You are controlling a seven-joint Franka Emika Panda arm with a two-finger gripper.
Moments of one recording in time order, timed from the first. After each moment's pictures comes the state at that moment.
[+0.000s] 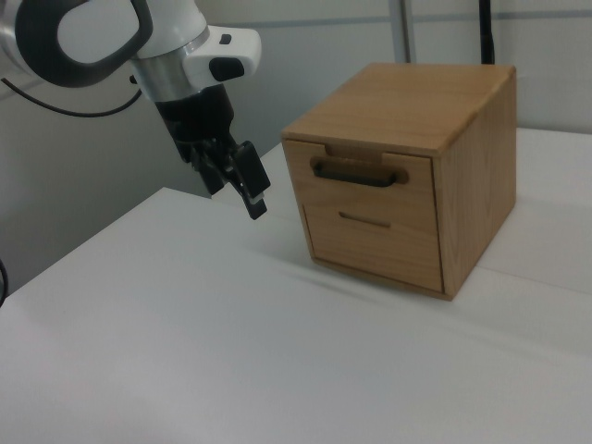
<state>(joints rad) -0.22 -0.03 0.12 -1.36 0.04 1.46 0.06</state>
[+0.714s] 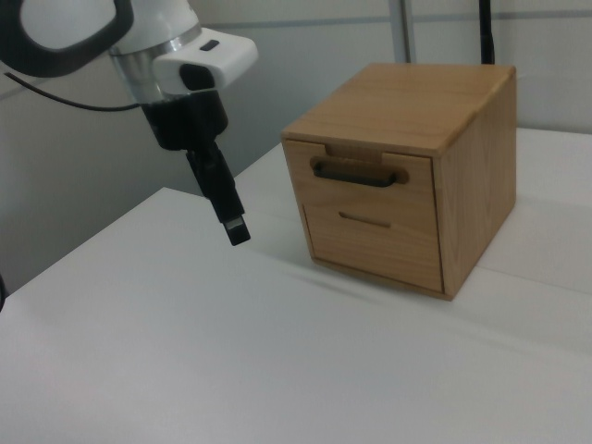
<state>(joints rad) -0.02 -0.08 -0.12 -1.36 -0.06 1.35 0.37</state>
